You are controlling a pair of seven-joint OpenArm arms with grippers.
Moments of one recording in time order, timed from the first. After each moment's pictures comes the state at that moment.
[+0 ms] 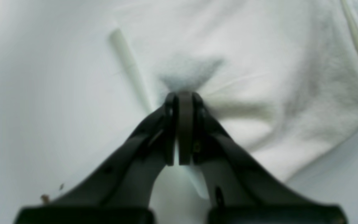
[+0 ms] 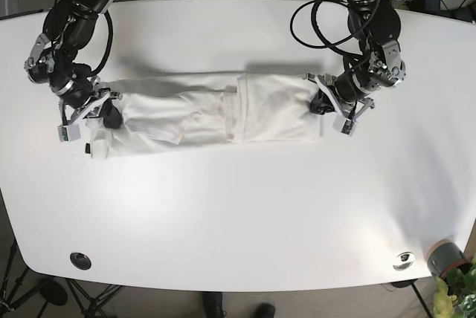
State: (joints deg) left arm 1.2 -2.5 -16.7 84.9 -15.1 -39.7 45.8; right arm 1.8 7.3 37.0 89.8 36.3 39.7 -62.1
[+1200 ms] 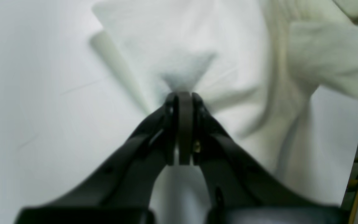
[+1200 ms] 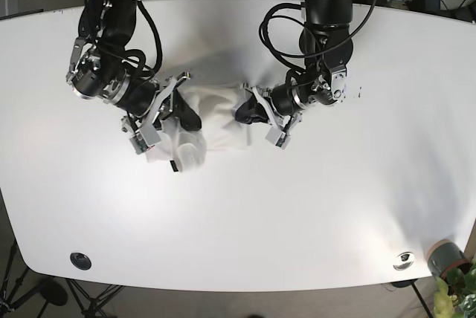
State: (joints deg) left arm -5.6 6.0 -5.3 67.2 -17.8 -40.4 37.9; right arm -1.4 0.3 15.1 109.3 41.9 39.5 -68.3
